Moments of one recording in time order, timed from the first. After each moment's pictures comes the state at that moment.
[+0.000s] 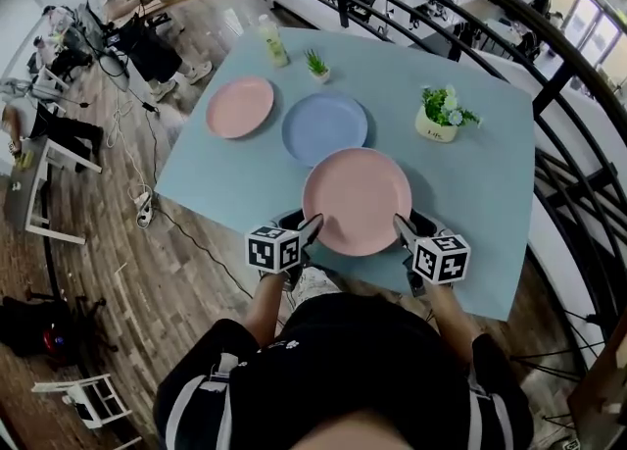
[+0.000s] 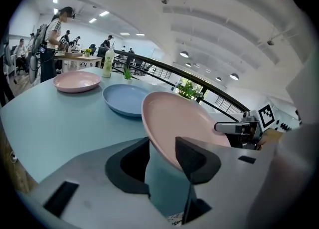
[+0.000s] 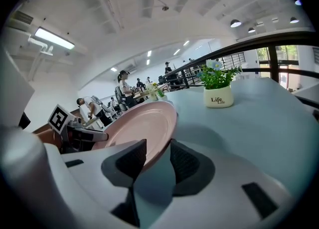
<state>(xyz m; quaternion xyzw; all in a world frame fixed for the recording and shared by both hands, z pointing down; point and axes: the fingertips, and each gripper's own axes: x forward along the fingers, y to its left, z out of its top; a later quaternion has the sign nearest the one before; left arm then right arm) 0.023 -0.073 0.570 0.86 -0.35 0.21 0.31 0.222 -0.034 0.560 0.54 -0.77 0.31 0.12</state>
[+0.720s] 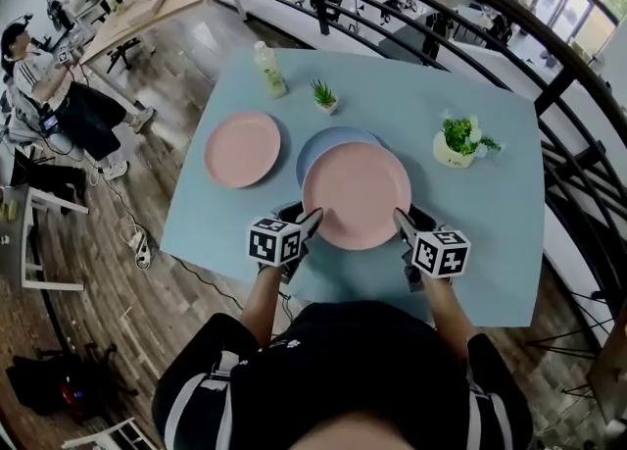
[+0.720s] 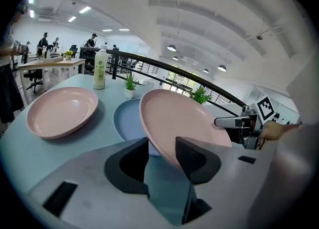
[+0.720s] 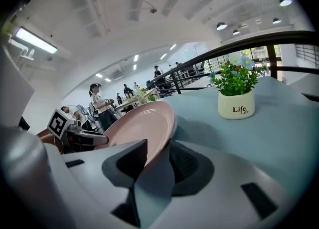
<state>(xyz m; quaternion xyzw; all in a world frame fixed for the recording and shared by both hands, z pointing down) -0.016 -0.225 0.571 0.89 -0.27 0.24 0.28 0.174 -0.158 0.557 0.60 -0.72 0.33 0.09</state>
